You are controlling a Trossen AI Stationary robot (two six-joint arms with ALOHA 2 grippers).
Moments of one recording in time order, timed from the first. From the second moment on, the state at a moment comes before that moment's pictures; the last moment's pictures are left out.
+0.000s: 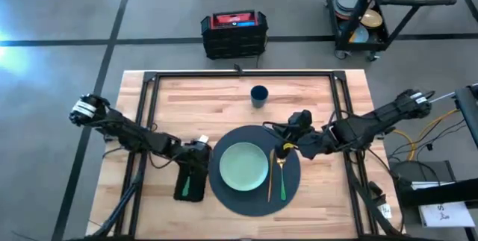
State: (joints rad) left arm -0.33 1.42 0.50 -0.03 0.04 -1.08; right arm 0.37 1.25 1.08 -0.49 0.79 0.82
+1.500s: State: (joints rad) left arm -0.30 1.39 0.54 -0.15 -0.09 -1.00; right arm 0.37 1.25 1.08 -0.49 0.78 0.84
